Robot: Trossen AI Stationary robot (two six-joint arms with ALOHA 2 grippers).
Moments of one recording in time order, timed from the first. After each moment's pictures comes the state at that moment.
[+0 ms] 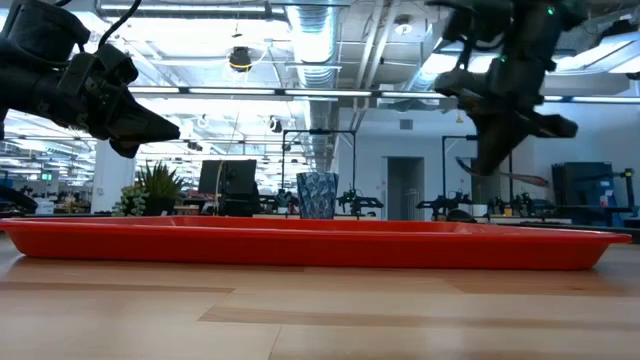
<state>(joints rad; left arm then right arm) 0.22 0.25 0.01 0.04 0.02 -0.17 -0.05 1.27 0.84 -0.75 0.13 1.23</state>
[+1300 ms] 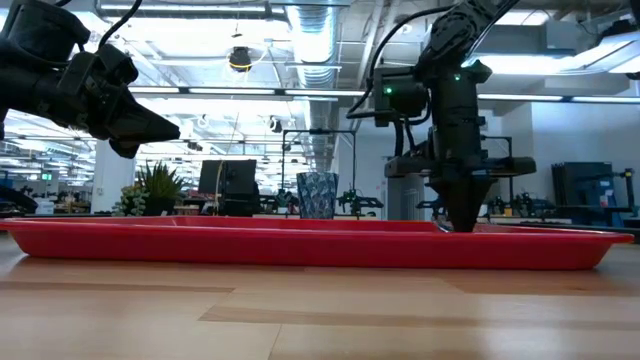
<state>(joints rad) 0.22 0.25 0.01 0.03 0.02 -0.18 -0.16 1.80 1.09 -0.86 0.00 1.28</state>
